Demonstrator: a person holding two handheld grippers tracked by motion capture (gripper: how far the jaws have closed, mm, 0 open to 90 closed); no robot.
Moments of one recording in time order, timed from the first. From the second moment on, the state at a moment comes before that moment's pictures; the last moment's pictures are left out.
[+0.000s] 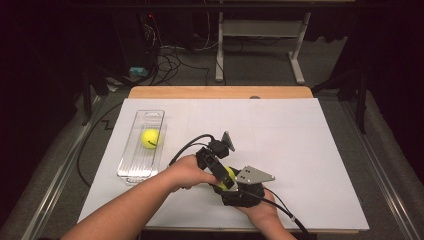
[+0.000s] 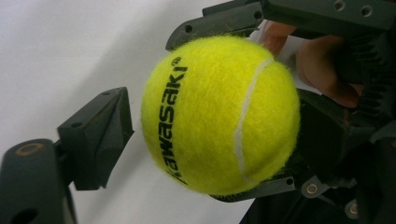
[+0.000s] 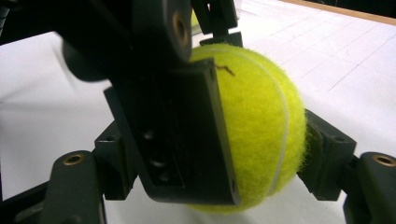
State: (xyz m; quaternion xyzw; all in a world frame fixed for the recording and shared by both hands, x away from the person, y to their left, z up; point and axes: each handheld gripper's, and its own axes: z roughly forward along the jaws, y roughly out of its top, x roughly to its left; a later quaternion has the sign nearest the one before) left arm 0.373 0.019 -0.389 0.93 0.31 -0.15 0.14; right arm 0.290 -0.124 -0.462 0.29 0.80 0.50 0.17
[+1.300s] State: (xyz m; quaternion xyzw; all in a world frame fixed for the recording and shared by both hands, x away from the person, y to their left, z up) left arm 0.380 0.043 -0.374 0.93 0.34 -0.06 0.12; right arm 0.296 -0.157 -0.466 0.32 0.79 0.49 0.20
